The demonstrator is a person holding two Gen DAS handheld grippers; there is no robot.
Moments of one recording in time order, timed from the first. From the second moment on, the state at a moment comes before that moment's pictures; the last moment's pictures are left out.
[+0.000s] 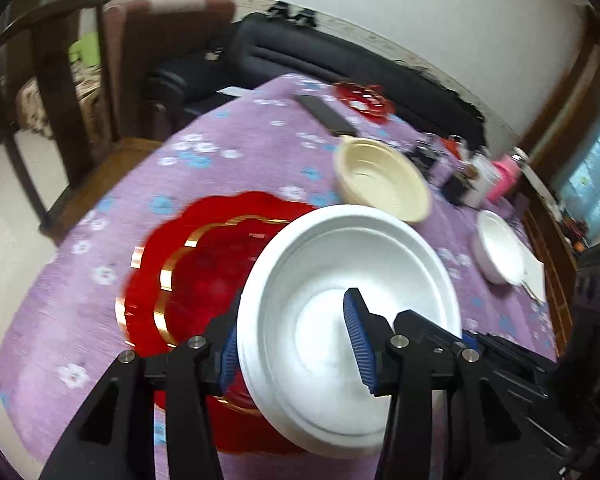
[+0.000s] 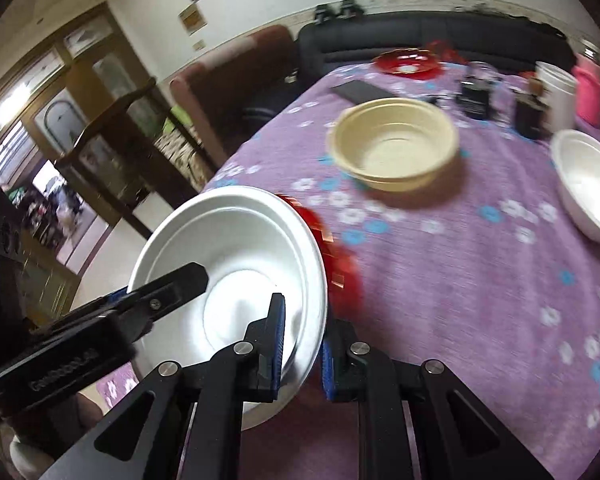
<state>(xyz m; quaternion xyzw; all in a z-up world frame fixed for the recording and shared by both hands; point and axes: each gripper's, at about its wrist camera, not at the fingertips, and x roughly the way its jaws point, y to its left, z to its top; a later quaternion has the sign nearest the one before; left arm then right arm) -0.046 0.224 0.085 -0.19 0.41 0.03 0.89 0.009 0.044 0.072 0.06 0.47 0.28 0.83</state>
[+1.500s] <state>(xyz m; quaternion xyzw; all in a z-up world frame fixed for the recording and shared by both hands) -0.039 0.260 0.065 -0.17 0.40 0.09 0.89 0.030 0.081 0.046 0.04 0.49 0.25 0.84</state>
